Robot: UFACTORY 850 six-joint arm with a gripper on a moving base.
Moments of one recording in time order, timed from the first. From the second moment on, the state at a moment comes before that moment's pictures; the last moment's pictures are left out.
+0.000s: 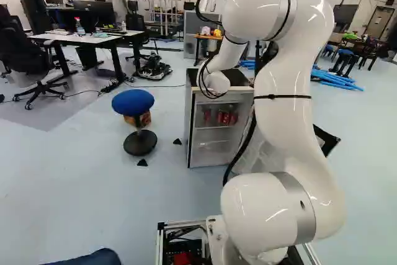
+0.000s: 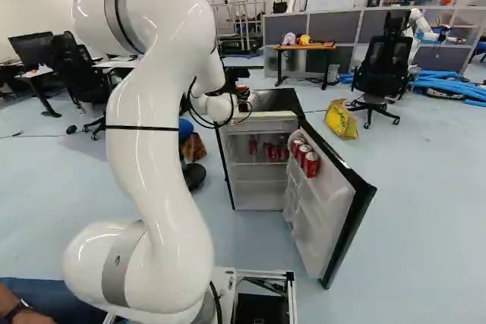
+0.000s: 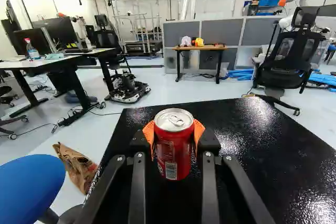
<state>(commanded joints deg) -1.2 -33.6 -61.2 4.3 54.6 0.0</state>
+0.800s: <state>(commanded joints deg) -1.2 -33.6 -61.2 4.3 53.4 0.0</state>
